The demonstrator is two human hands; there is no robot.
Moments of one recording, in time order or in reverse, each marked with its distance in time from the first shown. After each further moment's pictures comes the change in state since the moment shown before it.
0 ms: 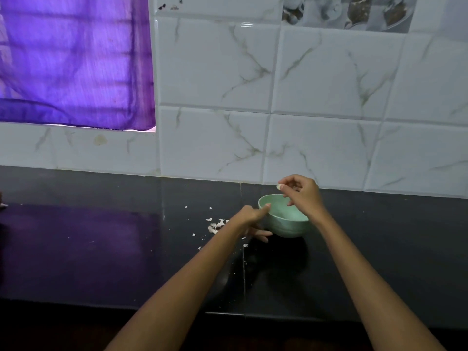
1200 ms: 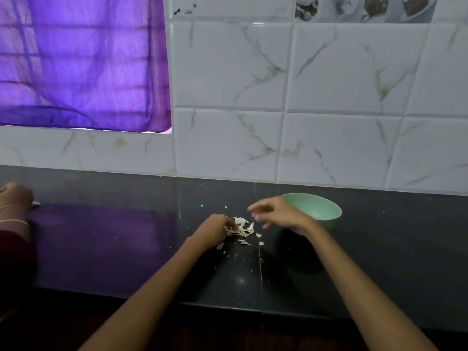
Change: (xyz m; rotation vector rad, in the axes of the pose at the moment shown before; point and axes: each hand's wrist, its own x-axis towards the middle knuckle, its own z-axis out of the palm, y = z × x) left_hand -0.015 -0.052 -0.111 1.116 0.158 0.382; right_hand -0.024 -0.009 0.060 -0.166 -0.656 0.134
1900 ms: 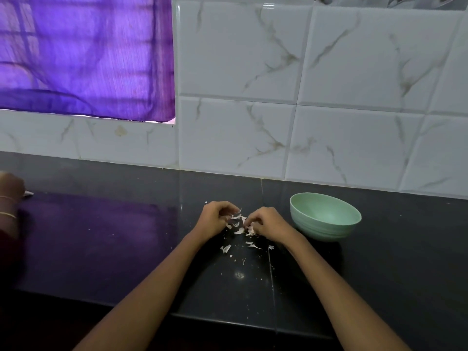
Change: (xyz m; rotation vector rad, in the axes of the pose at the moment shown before) left_hand 0.022 -0.028 0.006 -0.437 0.348 0.055; right_hand 0.047 0.026 0.046 -0.455 0.064 -0.107
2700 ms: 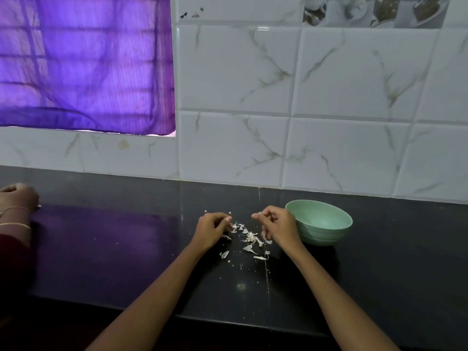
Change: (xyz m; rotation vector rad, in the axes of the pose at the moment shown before) left_hand -0.014 0.000 0.002 -0.141 0.072 -0.071; right_hand -0.030 -0.002 -0.007 0.629 0.491 0.025
